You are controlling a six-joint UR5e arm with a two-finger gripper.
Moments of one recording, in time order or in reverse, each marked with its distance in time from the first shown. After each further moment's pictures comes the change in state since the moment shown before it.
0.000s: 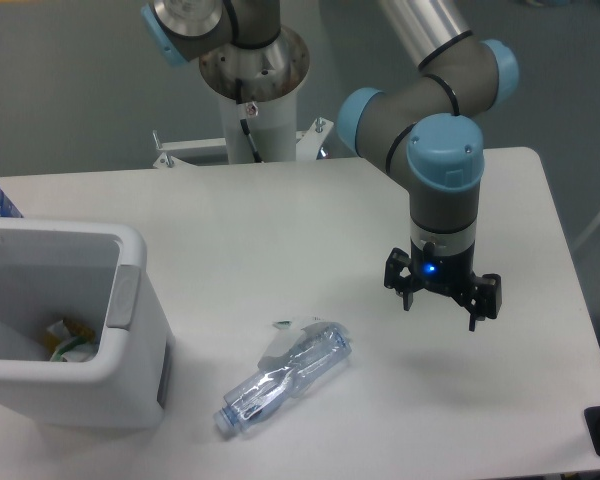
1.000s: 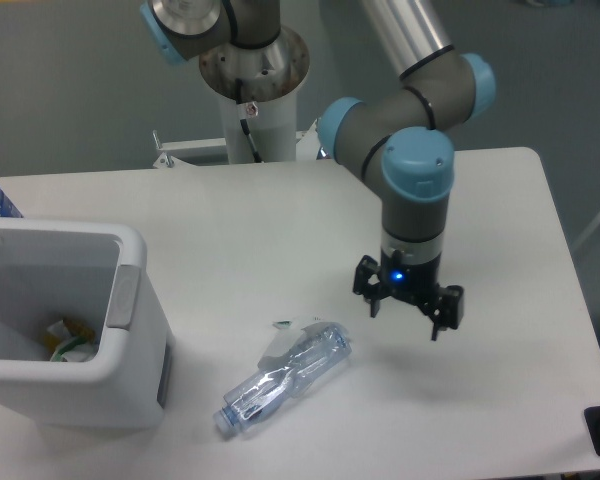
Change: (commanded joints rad) arm -0.093 -0.006 -0.064 0.058 -0.098 -0.058
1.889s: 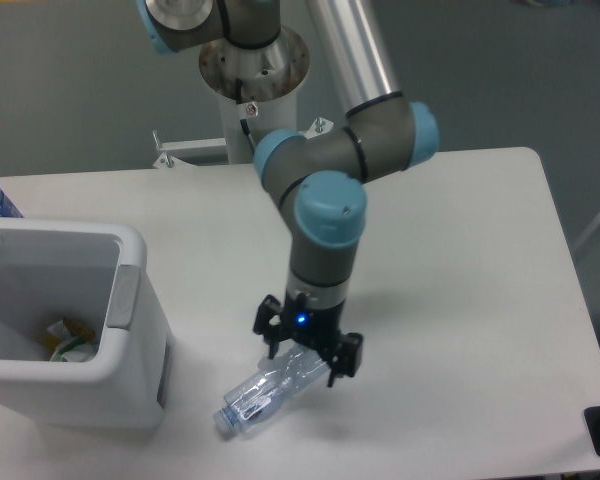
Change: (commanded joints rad) arm -0.178 -0.083 0.038 0.005 -0.104 -0.180
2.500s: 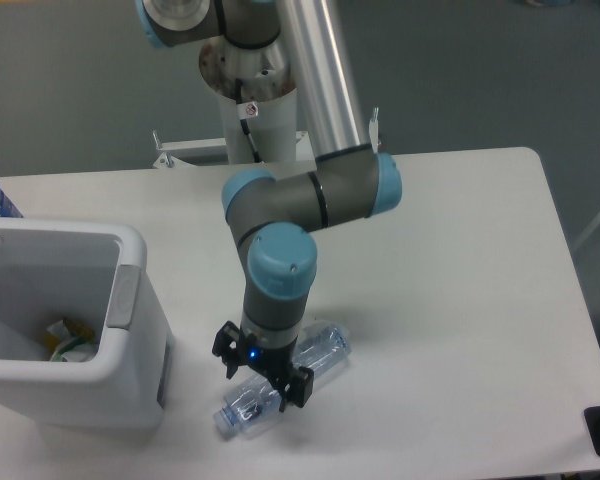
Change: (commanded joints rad) arm -0.049 -0.120 0.074 -0.005 0.035 0.008
